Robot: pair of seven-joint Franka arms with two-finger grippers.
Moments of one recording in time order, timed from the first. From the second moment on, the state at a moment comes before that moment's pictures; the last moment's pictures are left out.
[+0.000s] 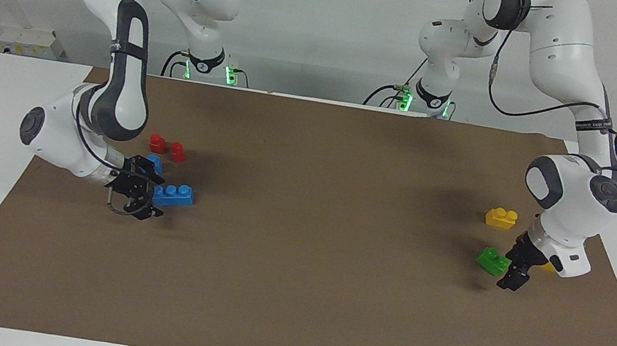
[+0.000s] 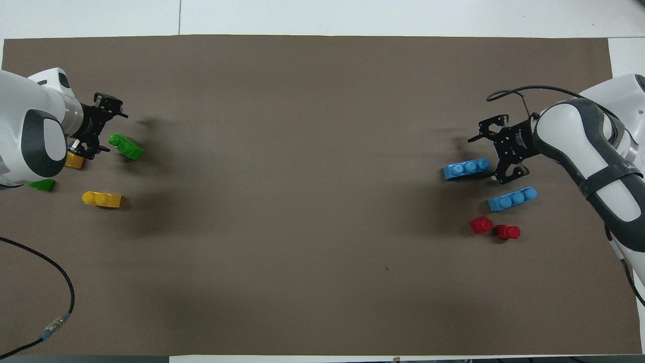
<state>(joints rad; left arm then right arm) 0.09 0.46 -0.02 -1.74 -0.06 2.28 -0.89 -0.16 0.43 0.06 -1.82 0.45 2.00 0.99</state>
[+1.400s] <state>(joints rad) 0.08 0.41 -0.03 -1.69 -0.05 2.14 -0.91 -0.19 0.42 0.05 -1.86 0.49 2.02 0.91</state>
